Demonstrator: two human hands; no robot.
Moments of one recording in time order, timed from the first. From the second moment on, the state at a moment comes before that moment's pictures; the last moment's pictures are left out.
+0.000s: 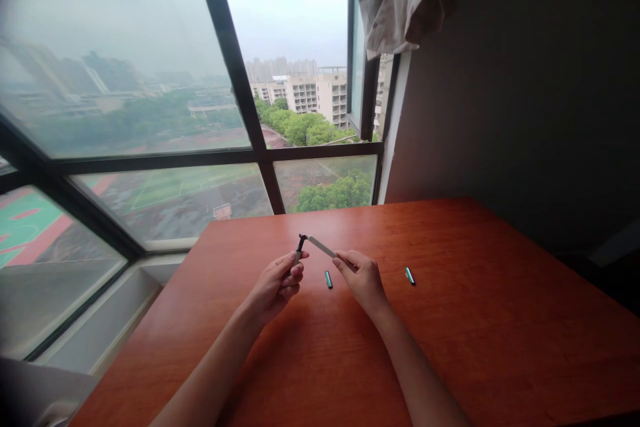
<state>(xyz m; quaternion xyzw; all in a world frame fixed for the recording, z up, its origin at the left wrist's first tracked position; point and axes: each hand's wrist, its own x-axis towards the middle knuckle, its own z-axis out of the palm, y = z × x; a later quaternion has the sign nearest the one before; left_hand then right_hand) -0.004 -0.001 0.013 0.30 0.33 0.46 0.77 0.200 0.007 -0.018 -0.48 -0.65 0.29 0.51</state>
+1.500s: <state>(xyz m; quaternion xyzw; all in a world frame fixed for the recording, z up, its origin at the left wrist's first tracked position) -0.010 -0.002 0.015 0.35 0.34 0.41 0.77 0.212 0.007 -0.011 -0.47 -0.72 0.21 0.47</state>
